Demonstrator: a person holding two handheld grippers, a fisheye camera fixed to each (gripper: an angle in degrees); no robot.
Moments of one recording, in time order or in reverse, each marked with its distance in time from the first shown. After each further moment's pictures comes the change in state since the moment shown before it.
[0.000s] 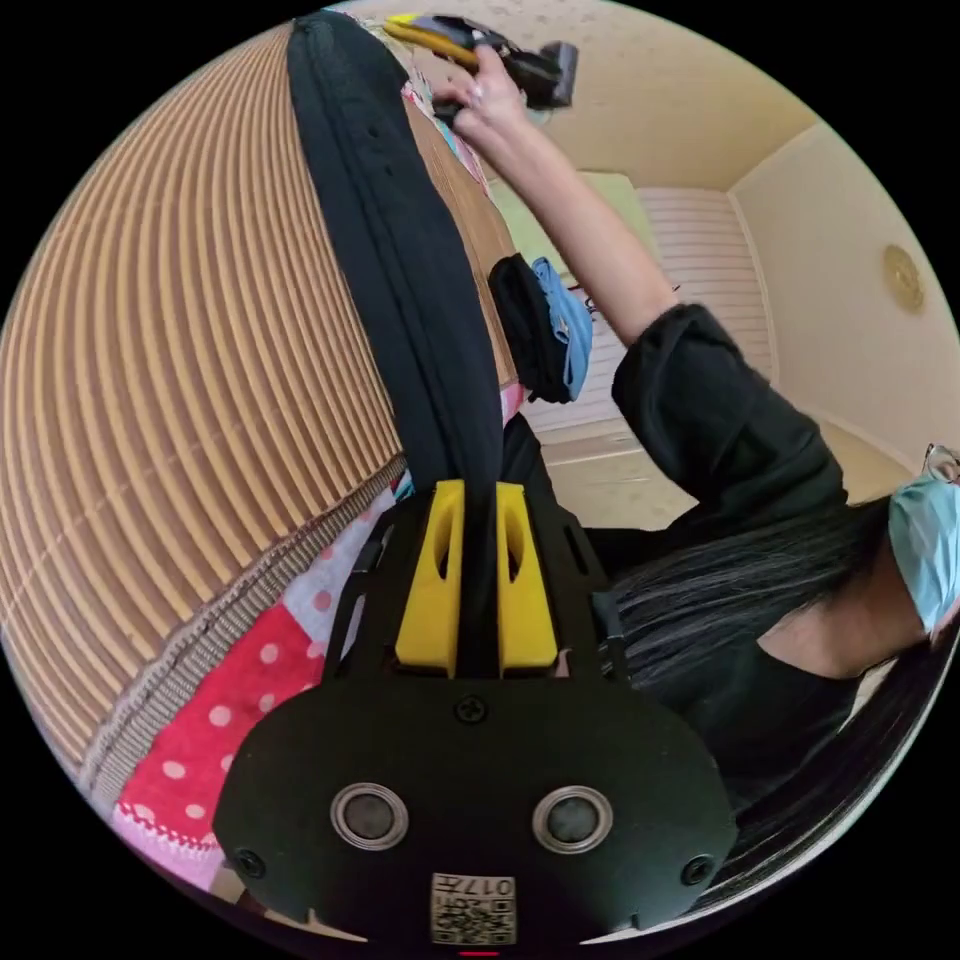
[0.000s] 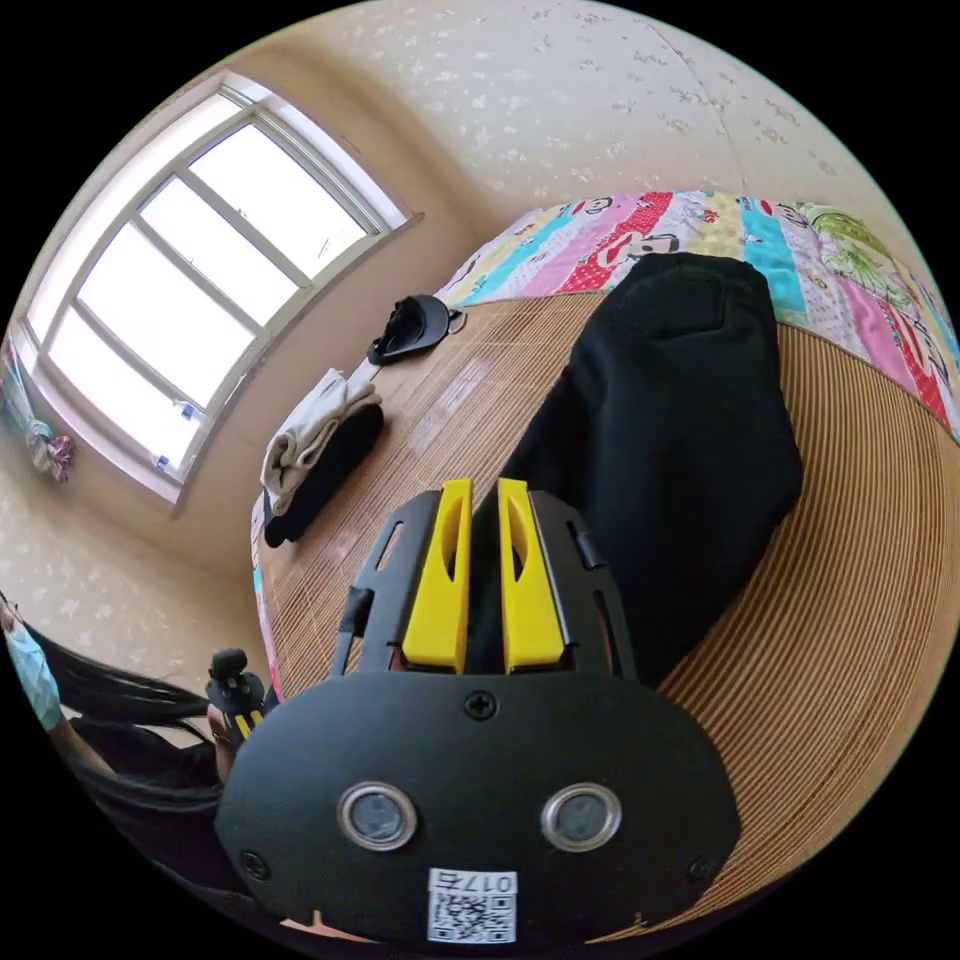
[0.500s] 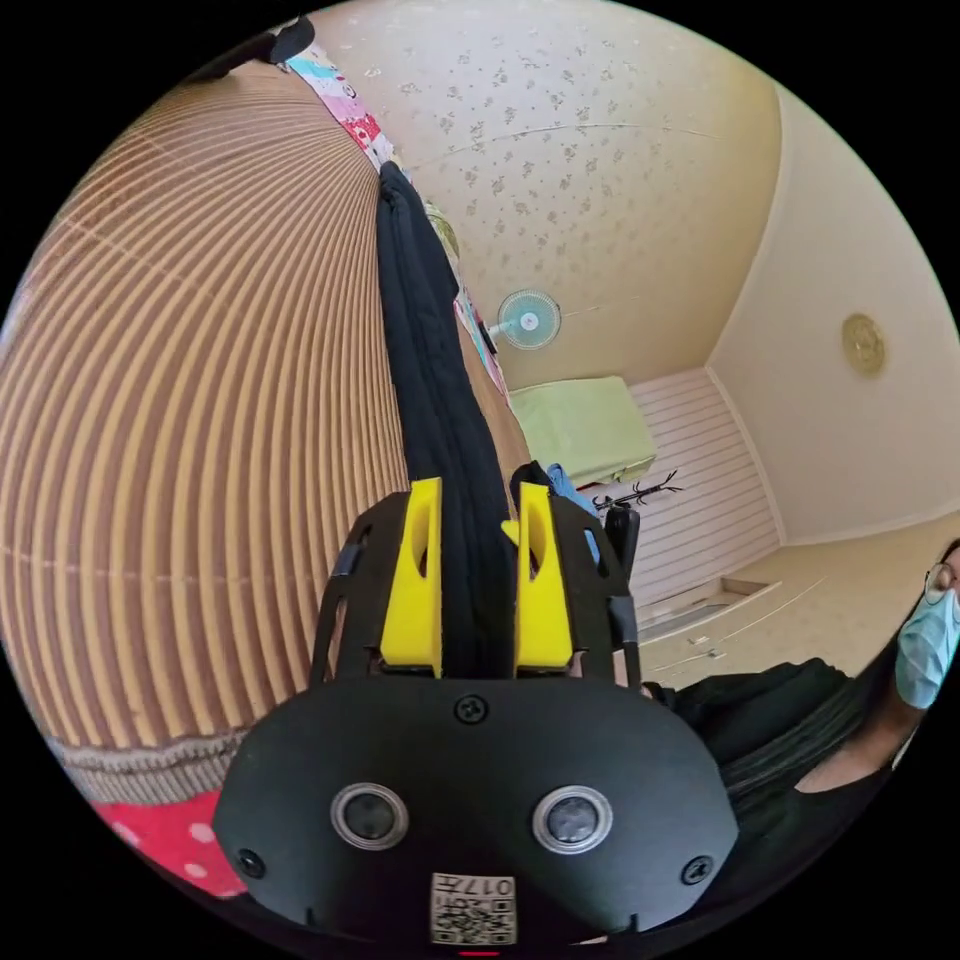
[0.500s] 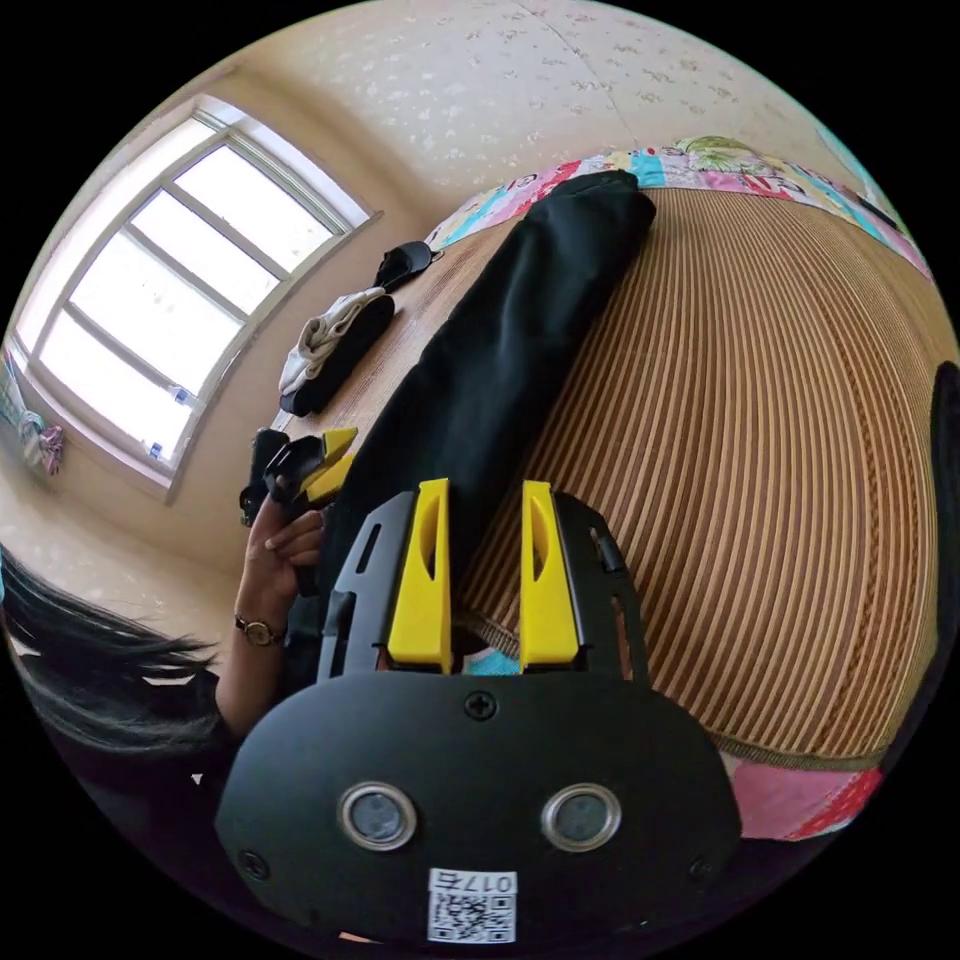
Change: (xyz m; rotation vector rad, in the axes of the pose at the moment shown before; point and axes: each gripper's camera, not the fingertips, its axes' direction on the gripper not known) left arm 0.020 -0.035 -0.019 0.597 -0.018 -0.058; right arm -0.099 0.325 -0.066 0.068 0.047 0.205
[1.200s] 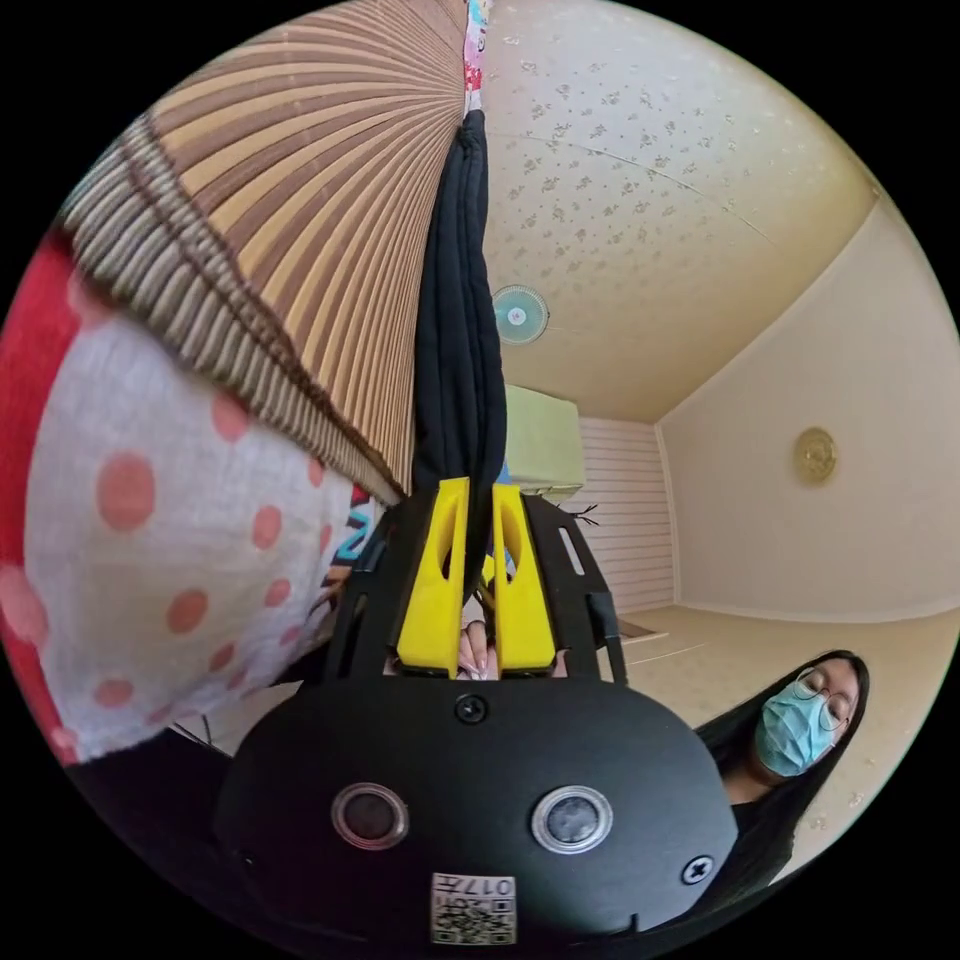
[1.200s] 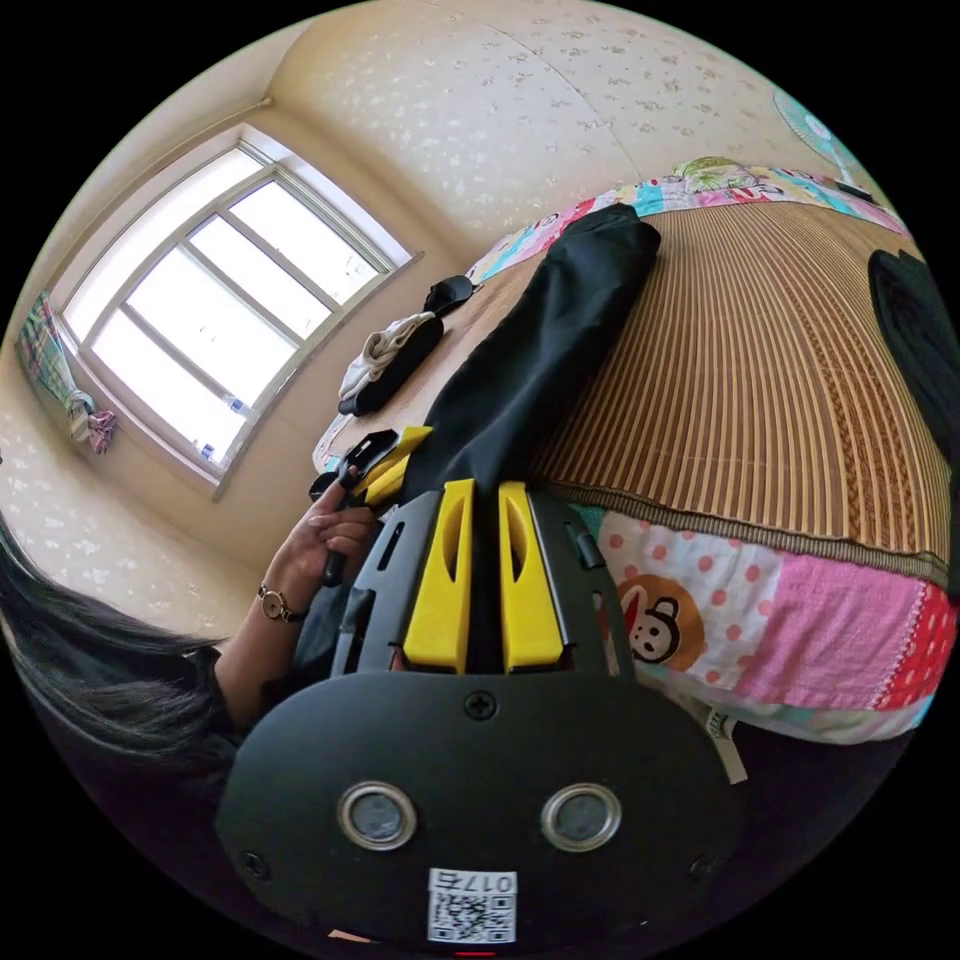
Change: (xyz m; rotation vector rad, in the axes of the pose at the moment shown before) left arm 0.017 0.042 -0.004 -0.013 0.236 -0.302; right arm -0.011 0.115 -0.100 0.121 -0.102 -0.023
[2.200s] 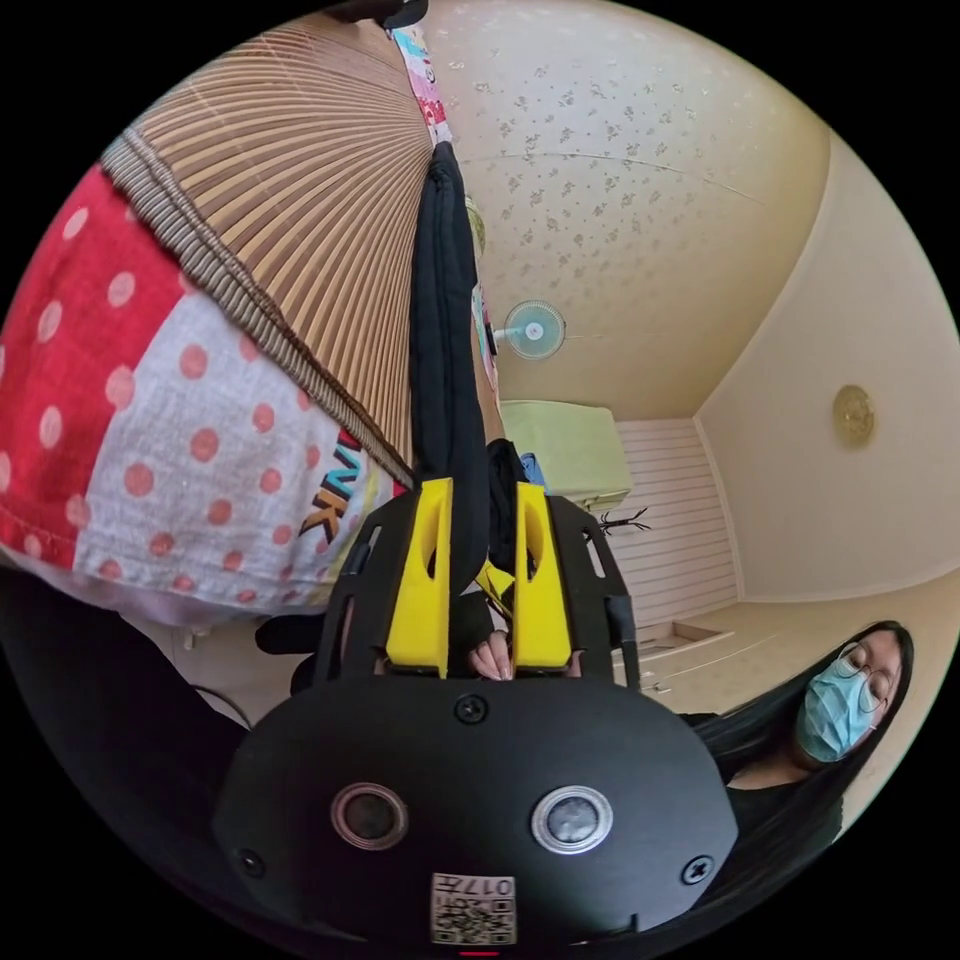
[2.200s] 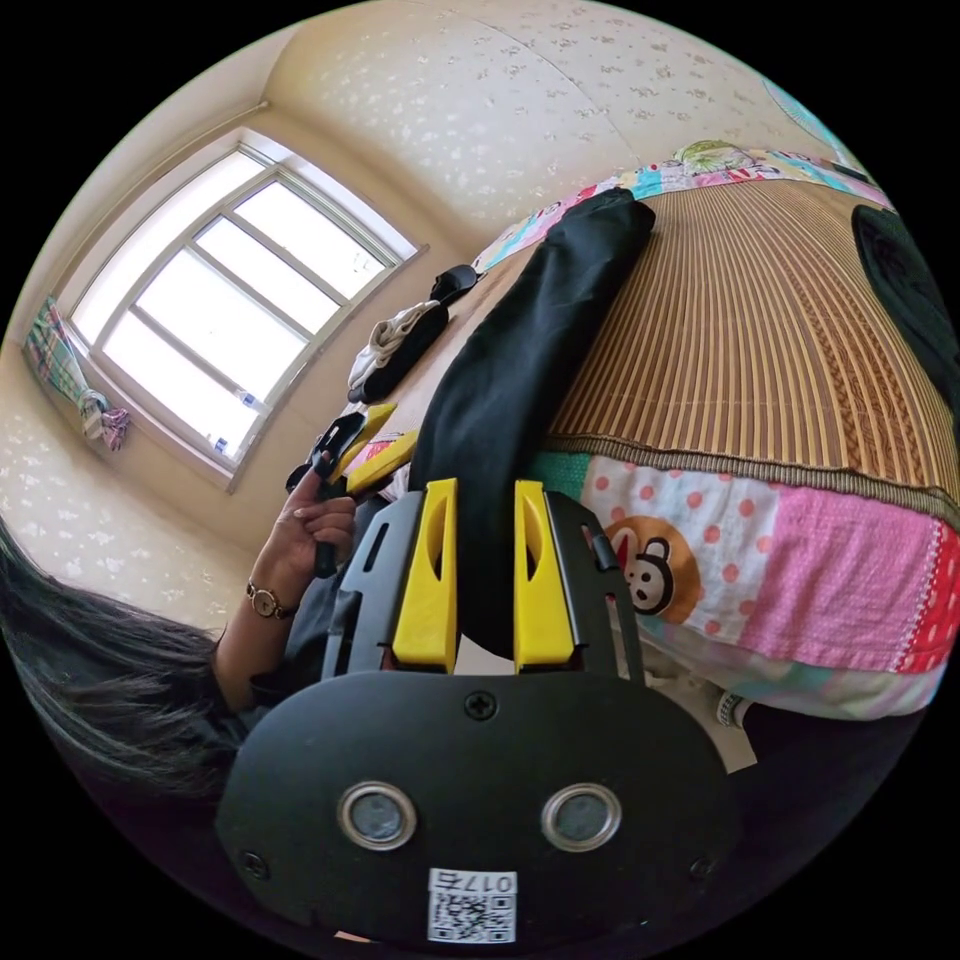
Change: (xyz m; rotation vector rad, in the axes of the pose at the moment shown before) left arm 0.022 0.051 0.015 0.087 -0.161 0.117; right arm -0.018 0.035 -0.036 -0.009 -0.049 0.009
